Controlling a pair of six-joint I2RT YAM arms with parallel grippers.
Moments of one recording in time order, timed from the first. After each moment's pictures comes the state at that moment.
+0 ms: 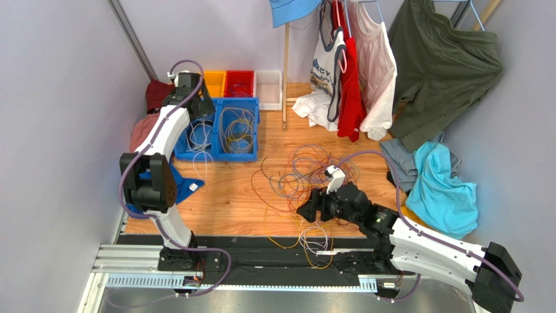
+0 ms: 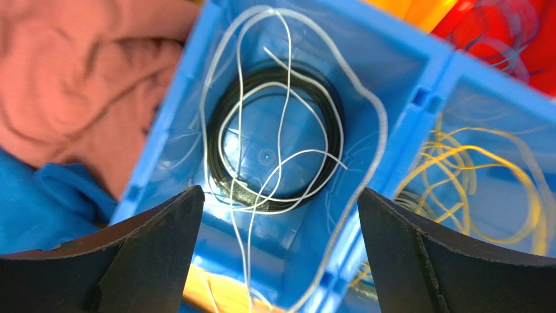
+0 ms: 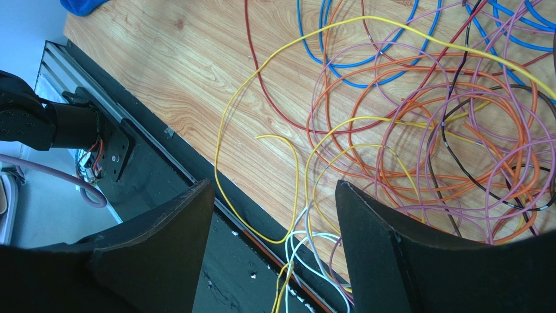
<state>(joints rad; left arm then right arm) -0.06 1.79 1.55 -0.58 -0.32 -0.39 0.93 0.79 0.36 -0.08 -0.02 0.68</state>
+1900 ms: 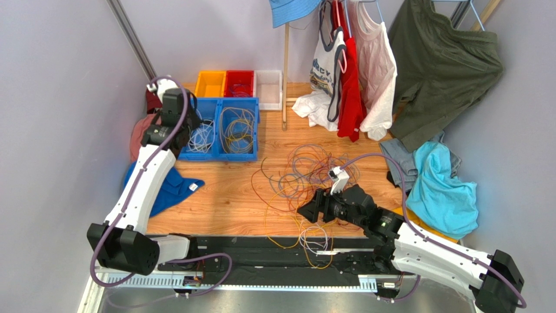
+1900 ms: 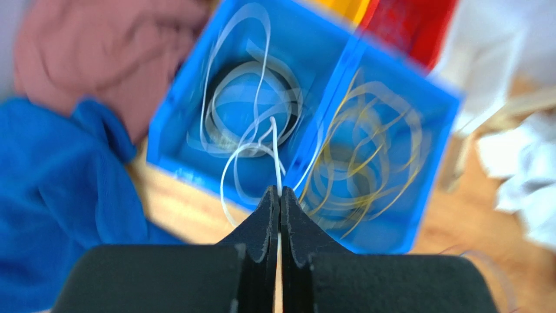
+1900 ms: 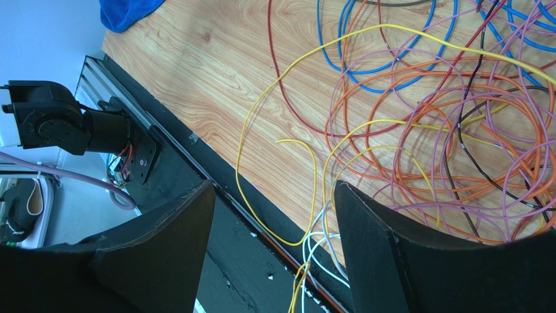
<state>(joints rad) -0.17 1.25 1.23 -0.59 -0.38 -0.53 0.93 0.70 0.32 -0.05 -0.03 0.73</state>
